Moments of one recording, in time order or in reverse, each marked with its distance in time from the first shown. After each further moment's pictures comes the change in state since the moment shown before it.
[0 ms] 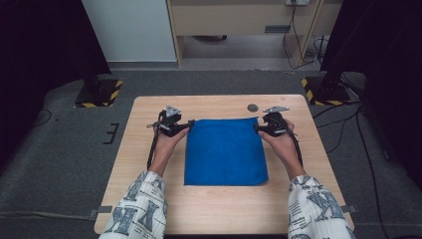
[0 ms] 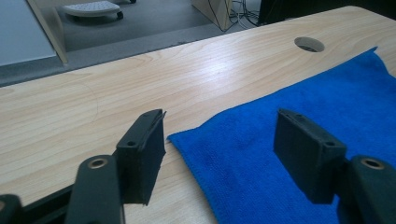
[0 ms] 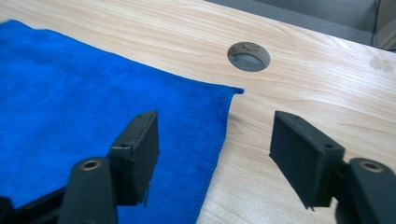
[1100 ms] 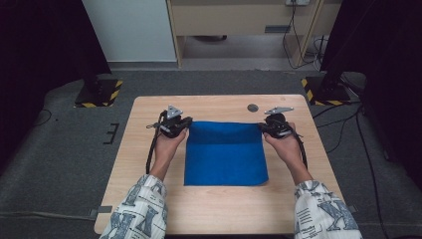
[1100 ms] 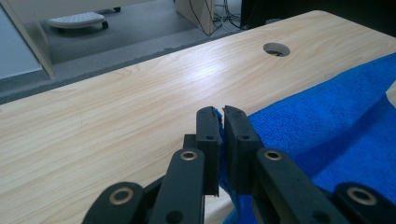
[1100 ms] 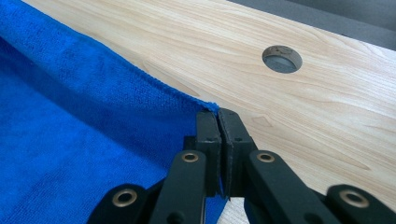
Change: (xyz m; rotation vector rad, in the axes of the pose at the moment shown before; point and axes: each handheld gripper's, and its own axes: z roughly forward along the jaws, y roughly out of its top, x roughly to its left) left arm -0.018 0.010 -0.020 -0.009 -0.042 0.056; right arm 0.008 0.004 -0.032 0.012 0.123 -0.035
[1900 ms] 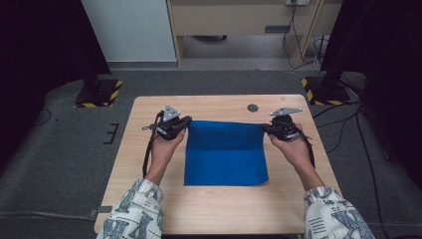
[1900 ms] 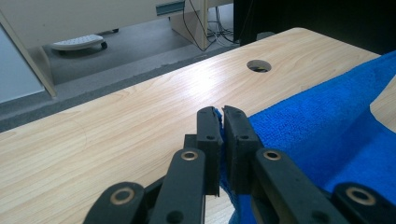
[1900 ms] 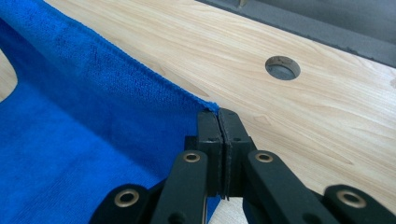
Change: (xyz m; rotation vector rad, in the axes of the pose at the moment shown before) left arm -0.012 0.010 -0.031 -0.065 -0.017 0.037; right arm 0.002 0.000 -0.034 -0.028 0.033 -0.036
